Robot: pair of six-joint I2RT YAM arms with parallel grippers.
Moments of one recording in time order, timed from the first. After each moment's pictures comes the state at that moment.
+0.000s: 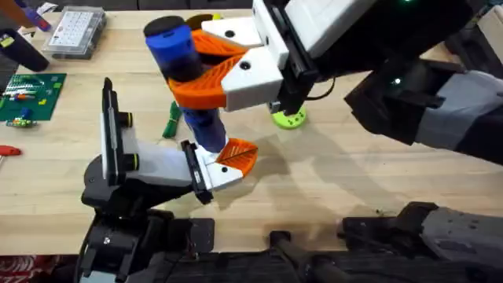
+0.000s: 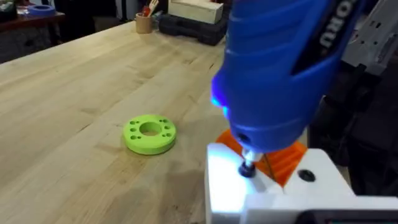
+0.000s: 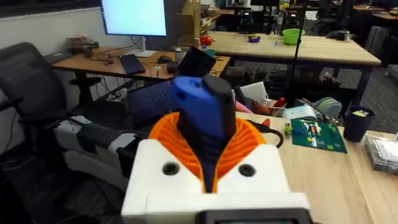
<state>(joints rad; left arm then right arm) -0.14 0.03 0.00 -0.09 1.05 -0.04 0.72 1.36 0.88 0.77 -1.08 0.28</state>
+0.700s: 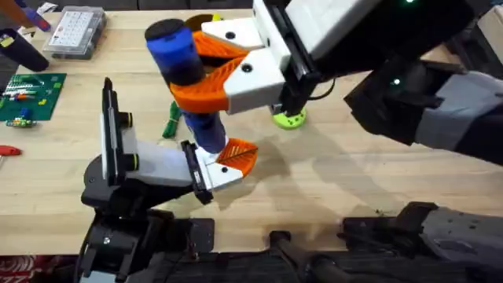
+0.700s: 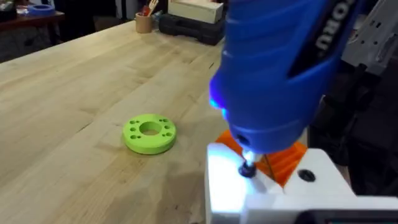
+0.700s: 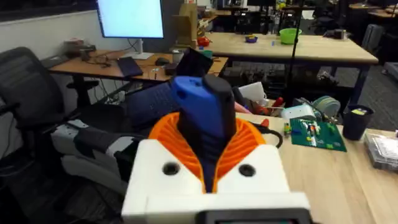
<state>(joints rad) -0.14 0.03 0.00 -0.09 1.05 -0.04 0.72 1.36 0.88 0.80 -1.10 0.28</state>
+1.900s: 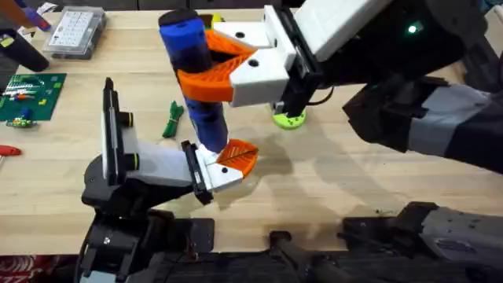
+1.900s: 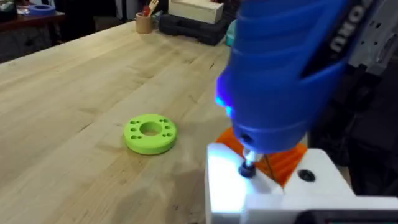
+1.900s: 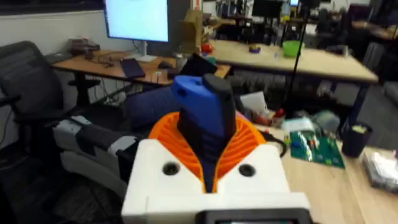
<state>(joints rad) -0.14 0.03 0.00 -0.09 1.06 -0.05 0.71 1.36 0.79 0.98 -1.02 0.44</state>
